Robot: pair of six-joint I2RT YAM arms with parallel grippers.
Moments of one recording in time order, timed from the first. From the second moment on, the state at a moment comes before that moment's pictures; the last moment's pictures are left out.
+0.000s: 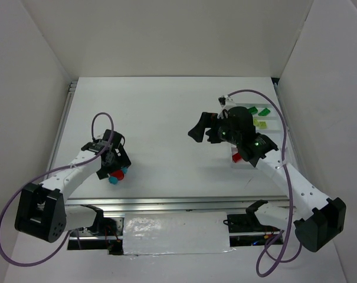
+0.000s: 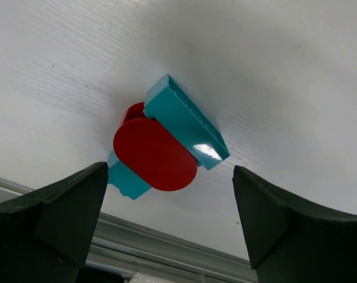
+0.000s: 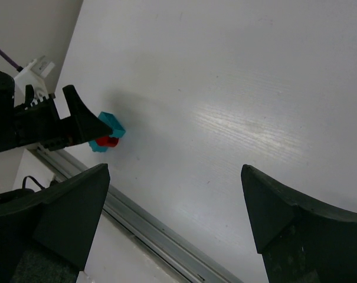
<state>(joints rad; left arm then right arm) -0.27 1.24 0.75 -0.75 -0.23 -0.78 0.50 1.09 0.99 -0.34 -0.19 0.53</state>
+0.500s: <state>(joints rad) -0.28 1.14 0.73 -0.90 -0.35 -1.22 0.50 1.12 0.95 -0.30 -0.26 0.53</state>
